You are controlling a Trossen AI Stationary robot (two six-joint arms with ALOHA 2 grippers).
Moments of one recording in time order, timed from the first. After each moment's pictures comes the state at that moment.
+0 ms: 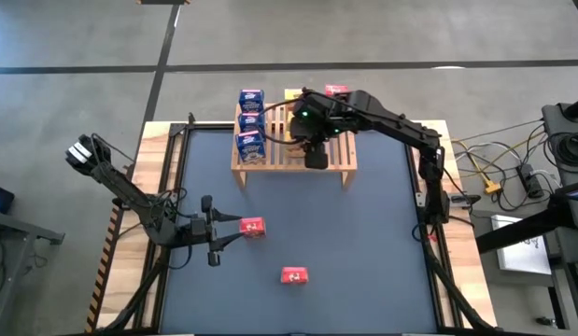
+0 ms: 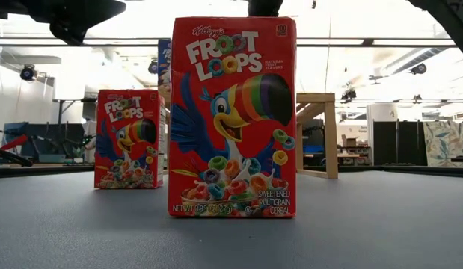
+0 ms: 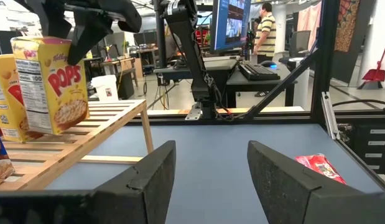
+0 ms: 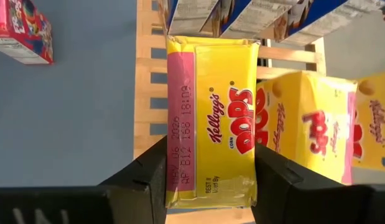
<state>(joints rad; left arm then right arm) -0.73 1.06 0.32 0.78 -0.91 0.08 -0.27 1.98 2.36 -1.38 0.07 -0.36</state>
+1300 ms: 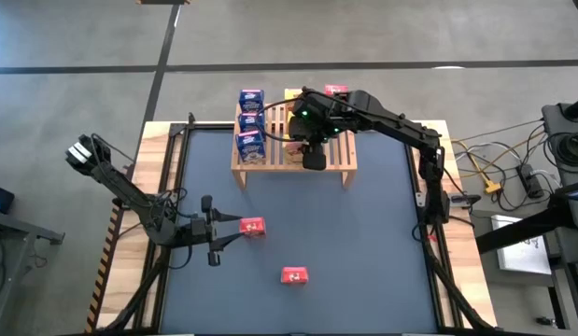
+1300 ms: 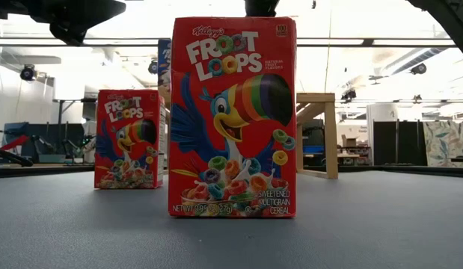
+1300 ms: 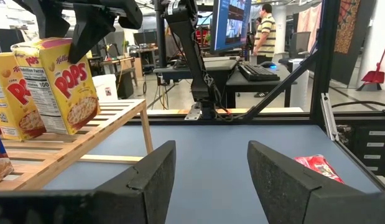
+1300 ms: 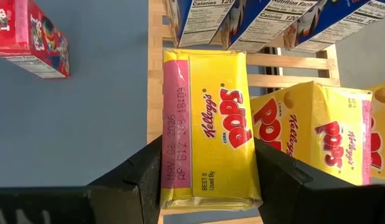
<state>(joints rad) -0.73 1.06 0.32 0.78 -0.91 0.07 -0.27 1.98 2.35 -1.35 0.02 -0.33</state>
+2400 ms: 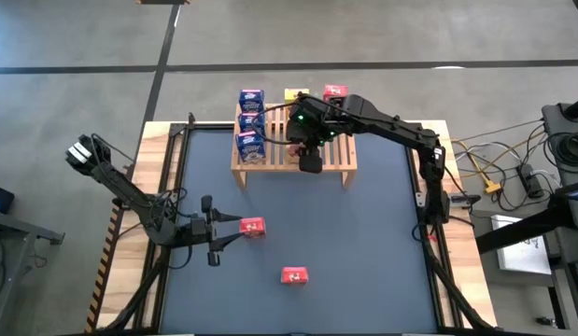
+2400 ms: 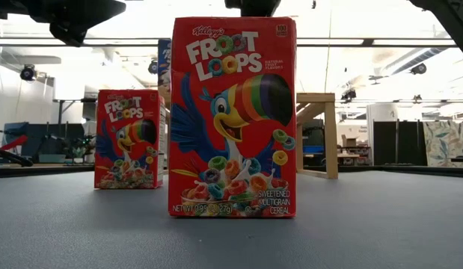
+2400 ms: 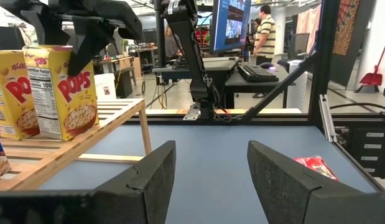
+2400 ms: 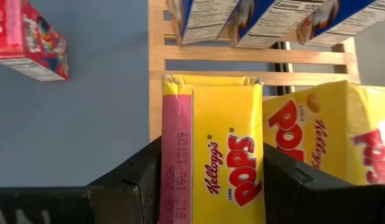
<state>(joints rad) -0.73 1.06 0.32 0.78 -0.91 0.06 -0.27 1.97 2.26 -1.28 0.00 -0.30</state>
